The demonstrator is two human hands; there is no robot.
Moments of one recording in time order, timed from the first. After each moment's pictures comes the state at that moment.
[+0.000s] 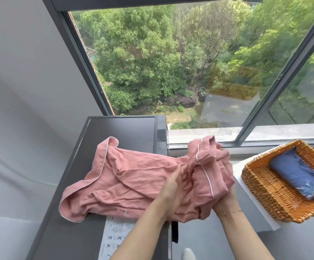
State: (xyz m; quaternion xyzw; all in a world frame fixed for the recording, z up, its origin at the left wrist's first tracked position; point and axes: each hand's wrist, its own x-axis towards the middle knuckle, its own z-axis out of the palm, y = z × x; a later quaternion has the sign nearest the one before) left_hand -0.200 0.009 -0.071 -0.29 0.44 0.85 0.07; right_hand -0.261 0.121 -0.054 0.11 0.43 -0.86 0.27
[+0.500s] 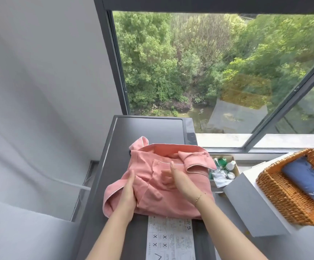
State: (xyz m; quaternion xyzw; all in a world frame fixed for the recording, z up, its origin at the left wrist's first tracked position) left_hand -0.056 -0.191 -0.107 -0.47 0.44 0.76 -0.04; right_hand -0.175 -0.065 -0.084 -0.14 0.76 -0.46 0.43
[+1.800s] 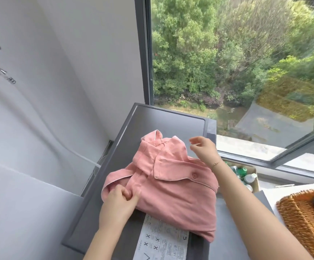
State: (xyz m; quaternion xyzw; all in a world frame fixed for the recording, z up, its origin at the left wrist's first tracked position) left_hand -0.016 -0.166 -0.090 -0.59 0.73 0.34 -0.07; right_hand -0.303 -0.106 -0.086 -0.26 0.87 -0.36 0.24
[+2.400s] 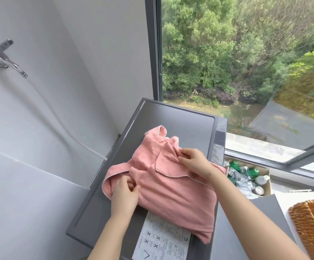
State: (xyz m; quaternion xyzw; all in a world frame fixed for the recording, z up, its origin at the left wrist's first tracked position) left_hand -0.036 -0.170 -0.109 -0.58 0.69 0.40 -0.15; right_hand -0.278 -0.110 -0.123 -0.38 0.79 -0.32 0.37
